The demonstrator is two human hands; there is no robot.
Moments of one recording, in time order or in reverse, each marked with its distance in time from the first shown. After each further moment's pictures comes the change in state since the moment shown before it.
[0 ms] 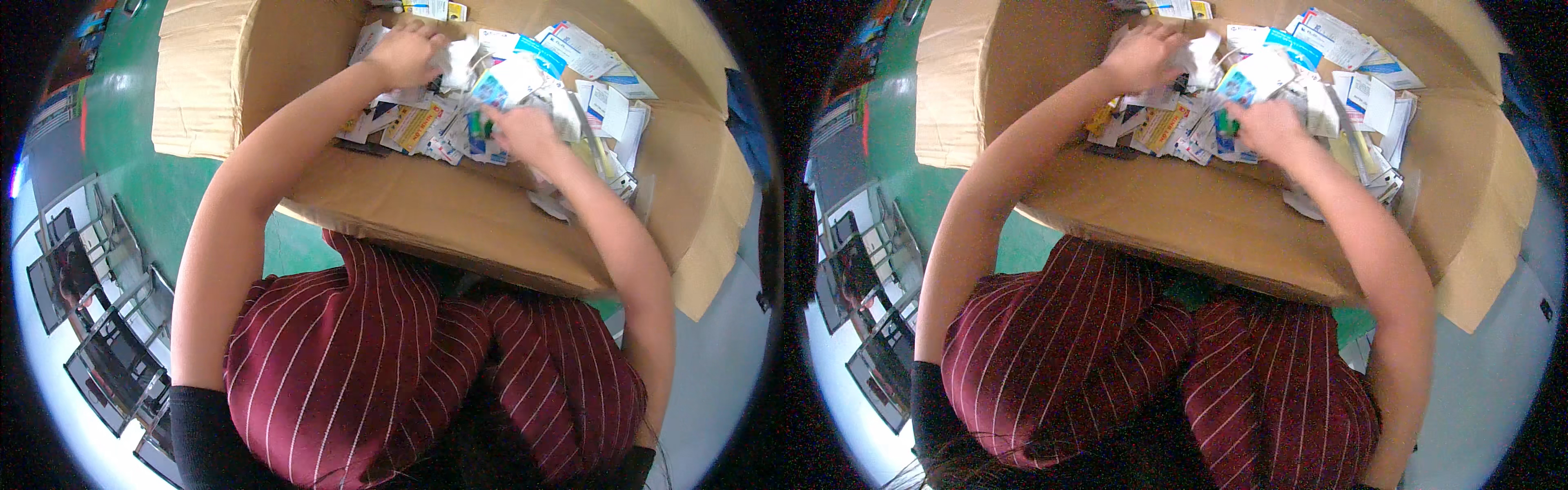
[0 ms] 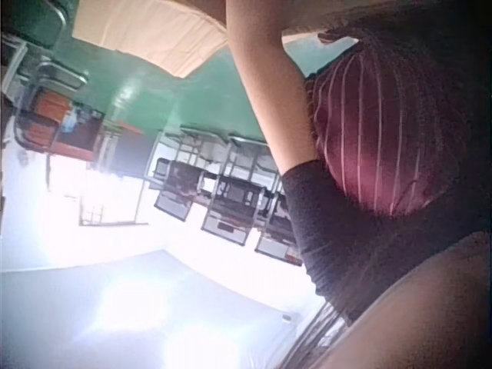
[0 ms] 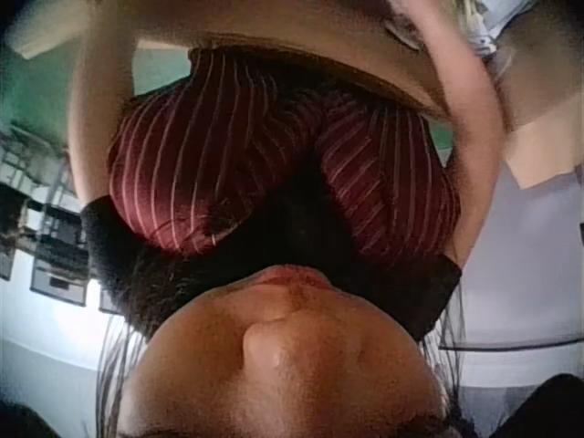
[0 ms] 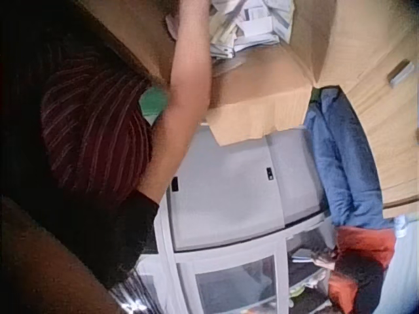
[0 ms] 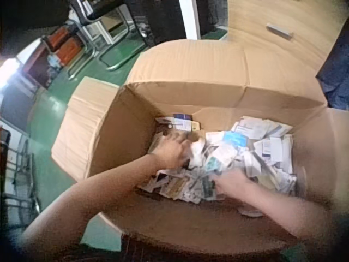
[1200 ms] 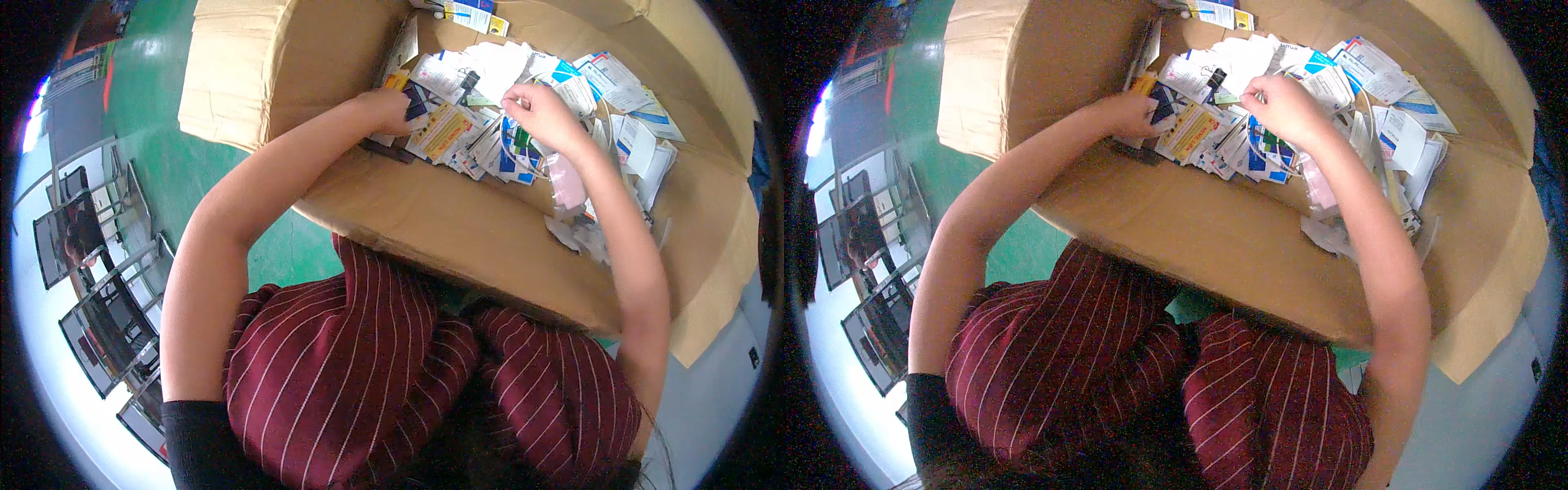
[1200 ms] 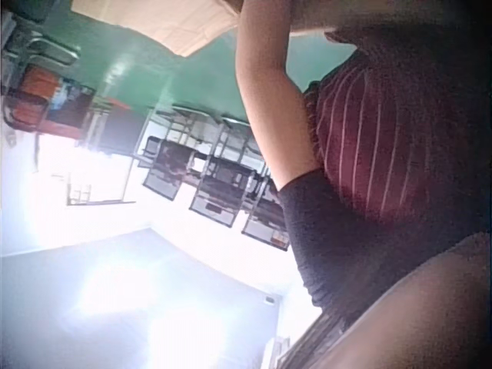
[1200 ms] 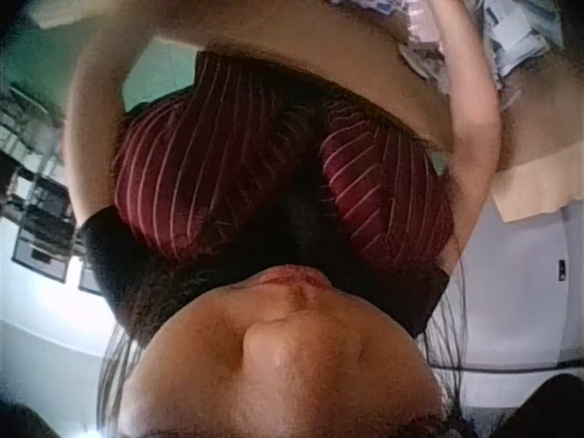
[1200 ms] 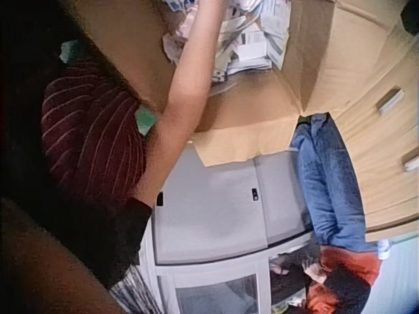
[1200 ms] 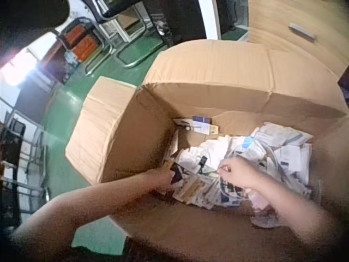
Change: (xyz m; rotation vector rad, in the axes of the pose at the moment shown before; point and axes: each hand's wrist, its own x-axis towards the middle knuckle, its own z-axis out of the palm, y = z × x) left_hand -0.069 -0.012 -0.008 -0.227 -0.857 -0.441; right_hand 0.051 0.019 -0.010 0.817 0.243 -0.022
